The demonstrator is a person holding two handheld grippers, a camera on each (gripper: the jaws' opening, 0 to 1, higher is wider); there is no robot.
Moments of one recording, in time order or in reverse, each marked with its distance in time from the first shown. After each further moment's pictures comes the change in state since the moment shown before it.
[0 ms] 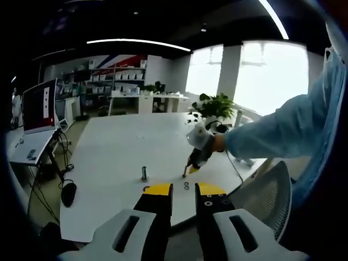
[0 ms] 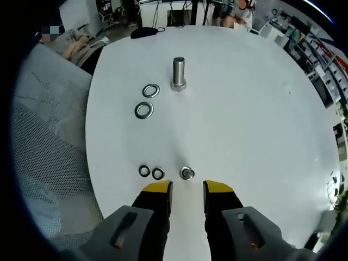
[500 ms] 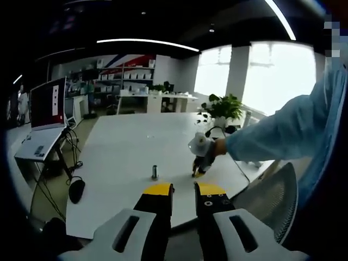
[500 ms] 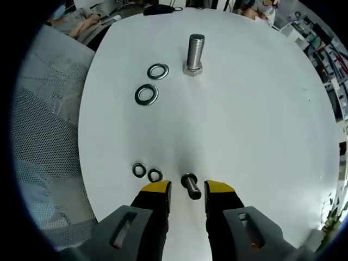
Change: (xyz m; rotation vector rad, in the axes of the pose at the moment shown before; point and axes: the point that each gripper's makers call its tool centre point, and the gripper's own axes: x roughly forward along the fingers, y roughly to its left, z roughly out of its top) left arm -0.008 0.021 0.000 -0.022 -0.003 0.071; right arm 0.032 0.005 0.000 -0.131 0.117 0.057
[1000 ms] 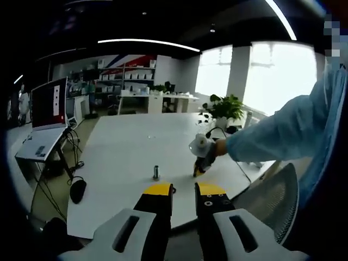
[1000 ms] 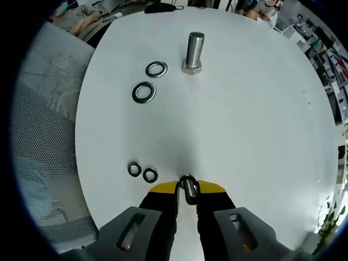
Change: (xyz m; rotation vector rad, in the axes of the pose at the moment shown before) left arm -0.001 0.003 0.002 -0.004 -0.003 0.011; right arm 0.008 -0.005 0.001 -0.031 0.021 -0.005
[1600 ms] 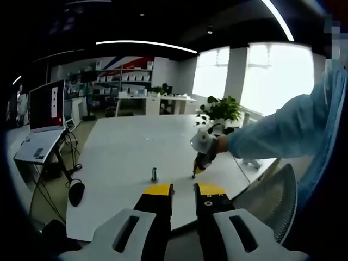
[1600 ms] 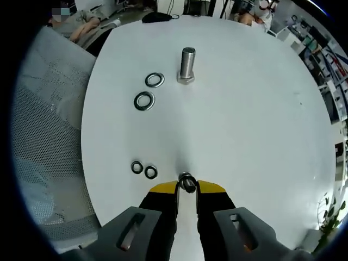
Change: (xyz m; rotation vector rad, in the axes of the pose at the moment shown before) left arm -0.001 -0.001 0.003 0.012 -0.012 -0.016; right arm -0.016 -0.003 0.004 0.022 -0.032 -0.018
